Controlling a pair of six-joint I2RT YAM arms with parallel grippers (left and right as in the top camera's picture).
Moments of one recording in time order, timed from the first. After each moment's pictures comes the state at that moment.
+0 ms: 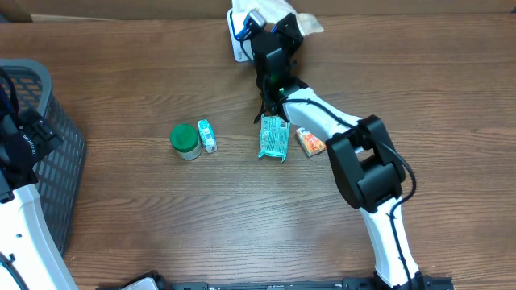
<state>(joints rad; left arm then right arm) 0.40 1.33 1.79 -1.44 -0.45 -0.28 0.53 2.36 1.74 0.41 0.82 -1.05</state>
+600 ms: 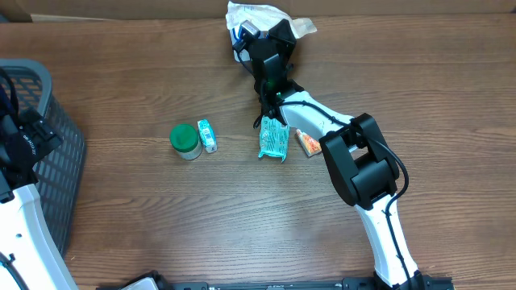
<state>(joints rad) 0.40 1.33 1.79 -1.44 -0.45 -0.28 0.53 2.40 1.74 0.44 0.79 -1.17</state>
